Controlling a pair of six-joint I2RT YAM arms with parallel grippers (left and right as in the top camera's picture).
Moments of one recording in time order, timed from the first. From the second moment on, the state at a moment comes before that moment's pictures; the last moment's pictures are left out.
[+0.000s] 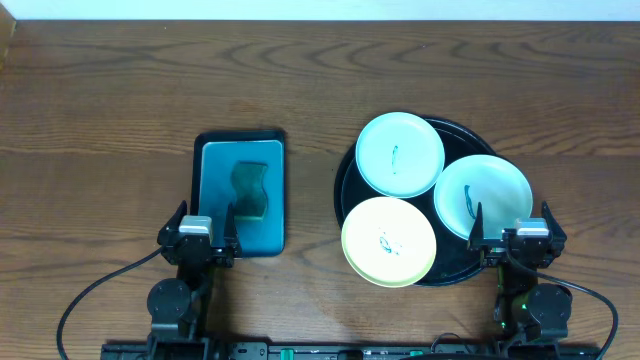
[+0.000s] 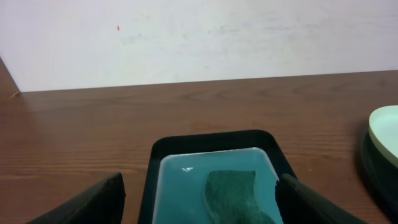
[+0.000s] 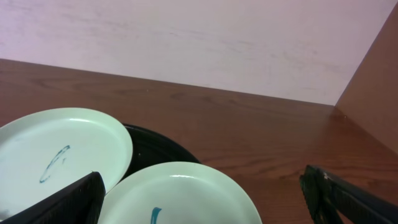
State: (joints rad) left arm -0.04 0.01 0.02 -0.11 0.02 0.04; right arm 0.04 0.01 0.01 -0.06 0.10 -0.17
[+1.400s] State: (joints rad) left arm -0.04 0.15 0.18 -0.33 0.03 -0.09; right arm 0.04 0.01 0.01 -0.06 0.10 -0.16
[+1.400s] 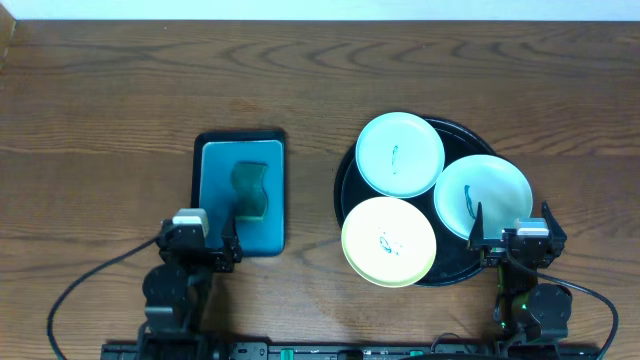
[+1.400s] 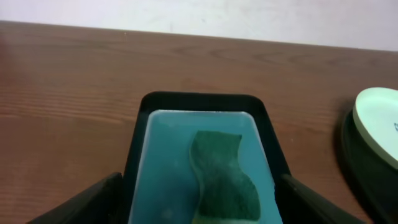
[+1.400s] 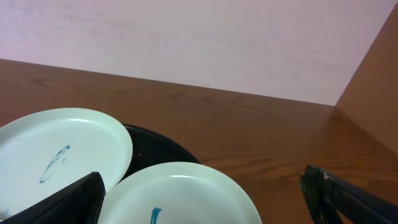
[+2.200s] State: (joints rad) left arm -0.04 0.78 0.68 -0.83 0.08 -0.10; right arm 0.04 0.31 0.36 -0.49 -0.07 0.14
